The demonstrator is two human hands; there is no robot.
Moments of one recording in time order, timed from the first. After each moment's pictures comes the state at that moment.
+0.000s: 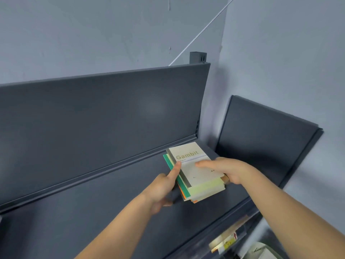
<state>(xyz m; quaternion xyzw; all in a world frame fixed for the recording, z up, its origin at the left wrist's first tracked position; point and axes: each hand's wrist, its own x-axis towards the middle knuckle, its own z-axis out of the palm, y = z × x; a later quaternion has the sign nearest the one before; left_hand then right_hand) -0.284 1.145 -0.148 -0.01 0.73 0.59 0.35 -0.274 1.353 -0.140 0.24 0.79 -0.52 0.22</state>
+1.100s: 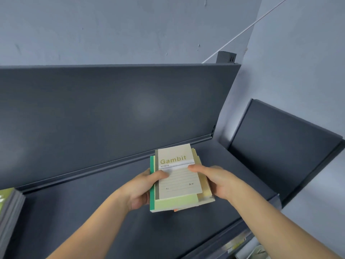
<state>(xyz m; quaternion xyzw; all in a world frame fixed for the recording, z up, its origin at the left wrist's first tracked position) -0.309 1.039 -0.152 0.00 0.64 0.67 0.38 -0.269 1.251 -0.139 0.26 0.67 -0.68 0.16</state>
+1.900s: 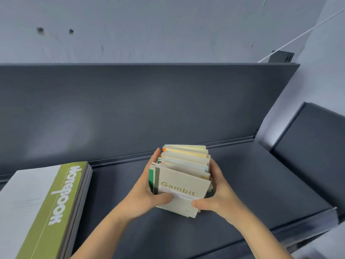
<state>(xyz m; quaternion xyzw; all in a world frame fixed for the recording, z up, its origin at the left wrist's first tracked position) -0.261 0.916 -0.170 0.21 0.72 0.65 0.13 -0.226 1.136 -0.153 -0.08 0.76 -0.64 0.06</state>
